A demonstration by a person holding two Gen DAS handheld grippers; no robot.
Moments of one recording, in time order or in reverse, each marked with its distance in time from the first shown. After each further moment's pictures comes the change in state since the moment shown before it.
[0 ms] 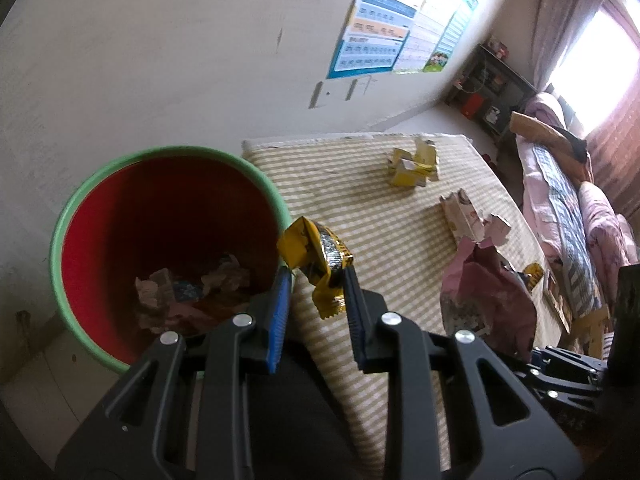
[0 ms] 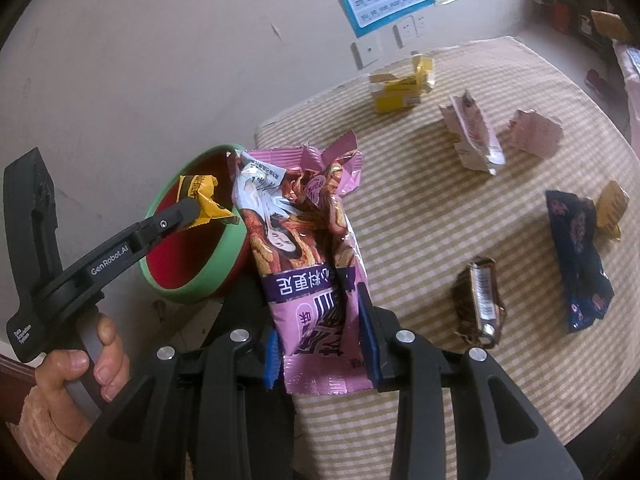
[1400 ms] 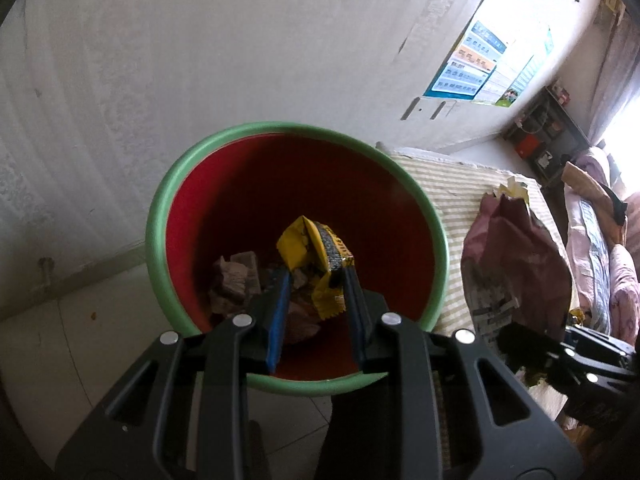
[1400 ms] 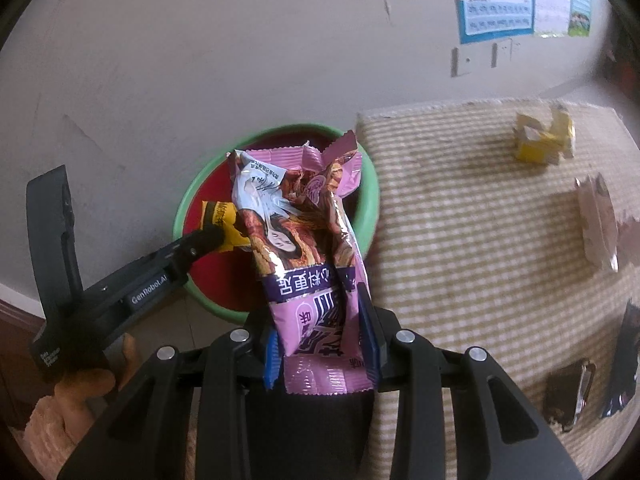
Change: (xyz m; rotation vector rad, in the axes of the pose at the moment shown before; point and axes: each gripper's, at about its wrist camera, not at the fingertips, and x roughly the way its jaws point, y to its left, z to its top) left arm -0.005 0.116 -0.008 -0.212 -0.004 0.125; right arm 0.078 0.107 0.044 -0.243 0.083 0.032
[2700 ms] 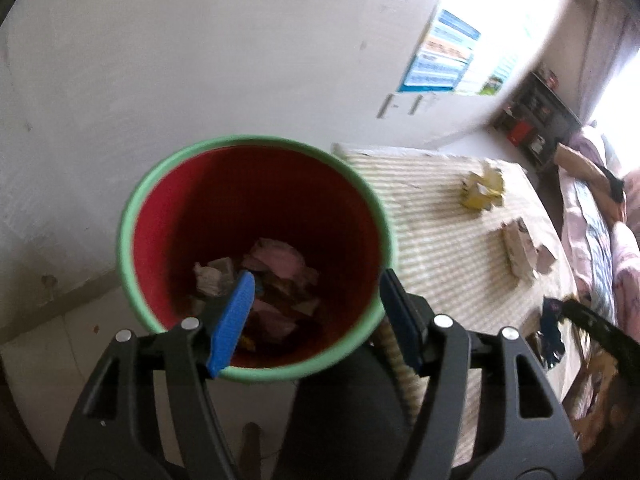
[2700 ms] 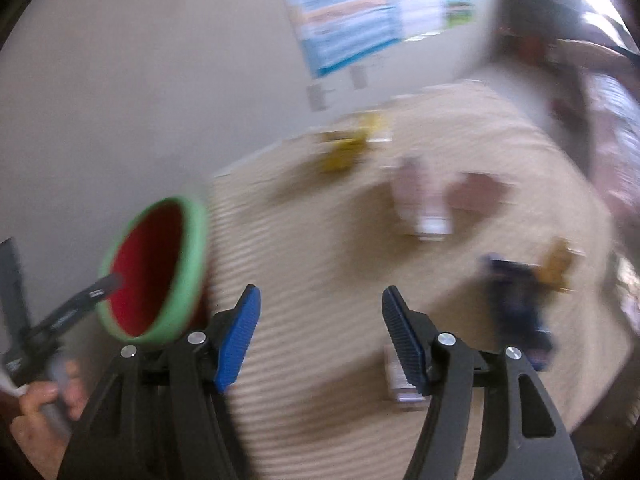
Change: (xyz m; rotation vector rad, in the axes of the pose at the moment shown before) left arm -0.016 -0.061 -0.009 0.099 -0.016 -0.001; right arm -0.096 -0.137 -0.048 0.286 -0.197 -0.255
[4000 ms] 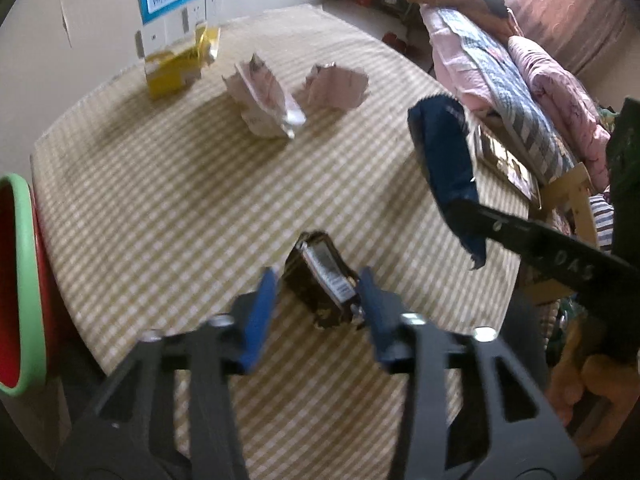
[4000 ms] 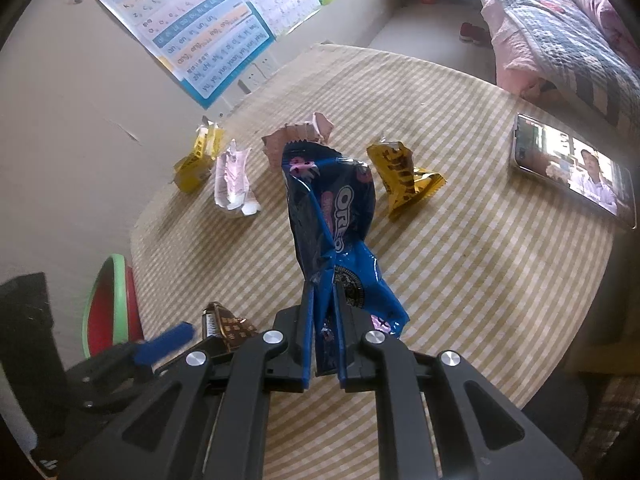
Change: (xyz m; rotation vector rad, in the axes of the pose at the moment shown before) left arm 0.065 -0.247 -0.090 0.515 0.304 -0.294; right arm -0.029 -0.139 -0.057 0.342 -0.011 0.013
